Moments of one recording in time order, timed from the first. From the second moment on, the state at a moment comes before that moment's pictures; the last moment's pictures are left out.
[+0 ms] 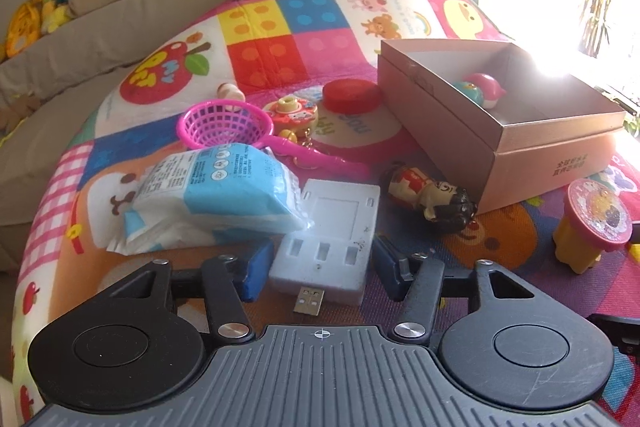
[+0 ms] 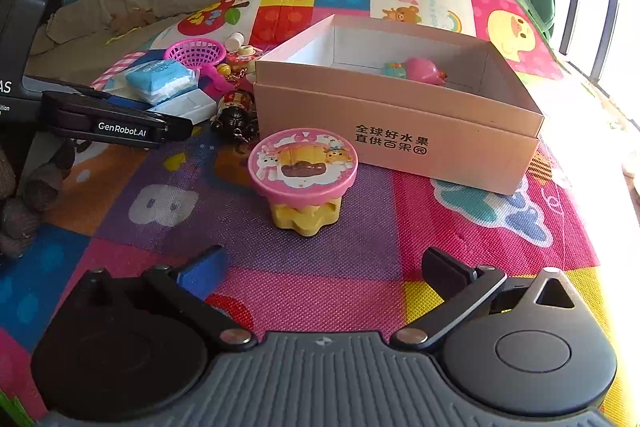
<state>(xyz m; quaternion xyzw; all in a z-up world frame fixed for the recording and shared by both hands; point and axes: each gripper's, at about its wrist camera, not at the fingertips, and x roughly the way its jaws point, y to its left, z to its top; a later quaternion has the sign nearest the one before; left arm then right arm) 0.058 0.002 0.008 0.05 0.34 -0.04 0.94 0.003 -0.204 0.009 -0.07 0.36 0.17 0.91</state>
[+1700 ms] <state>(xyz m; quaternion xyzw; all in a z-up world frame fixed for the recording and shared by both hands) 0.068 0.023 0.003 0.03 0.36 -0.03 0.93 0.002 -0.202 0.009 -0.07 0.36 0.17 0.91</state>
